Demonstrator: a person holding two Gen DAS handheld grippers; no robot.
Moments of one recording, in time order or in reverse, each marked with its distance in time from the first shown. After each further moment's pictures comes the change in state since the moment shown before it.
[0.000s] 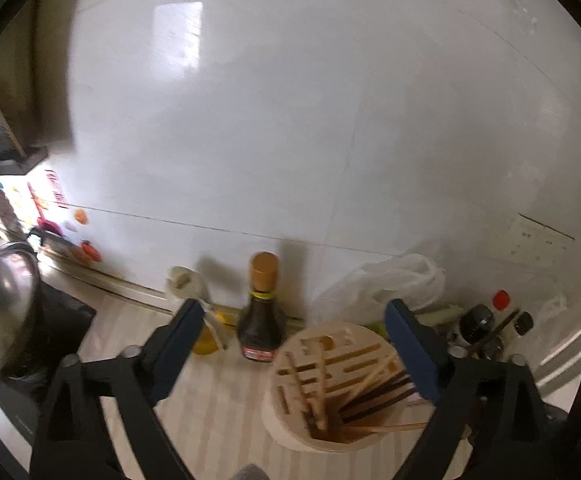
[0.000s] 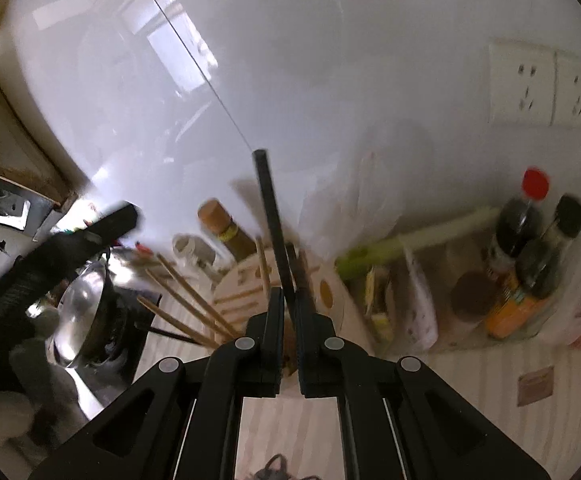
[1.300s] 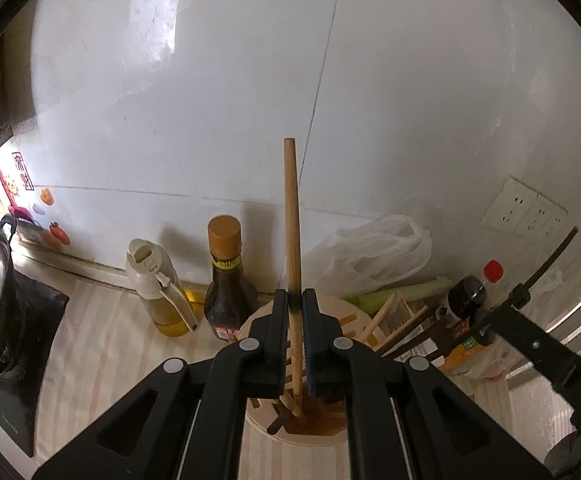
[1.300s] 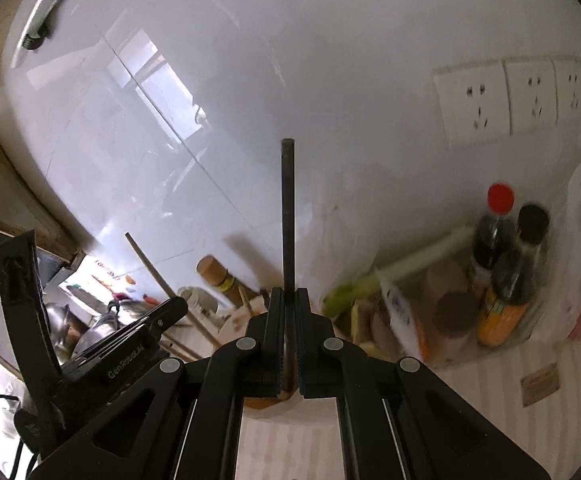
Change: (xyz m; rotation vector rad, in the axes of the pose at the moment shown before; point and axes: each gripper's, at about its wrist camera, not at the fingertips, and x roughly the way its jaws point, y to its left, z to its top) left arm 0.031 -0.022 -0.019 0.033 0.084 -0.093; right arm -0.046 -0.017 0.009 0.101 -0.196 -0.004
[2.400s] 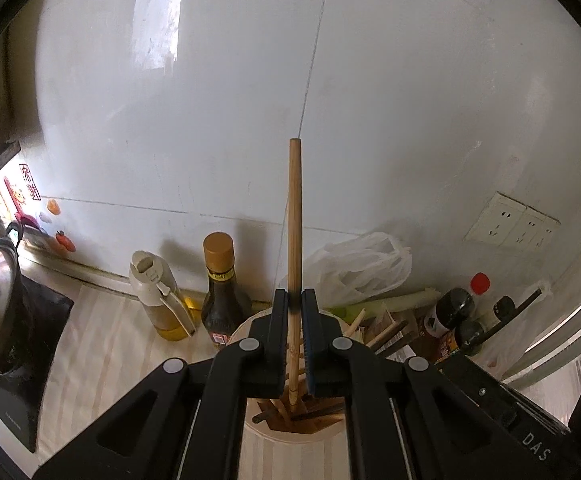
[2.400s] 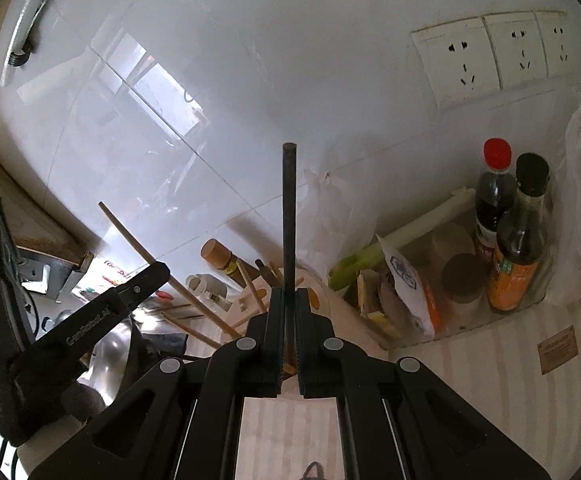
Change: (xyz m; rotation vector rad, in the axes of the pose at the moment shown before) left arm -0.017 -0.011 0.010 -0.015 -0.013 0.009; right arm 0.010 -0.017 -0.019 0.098 0.080 0.050
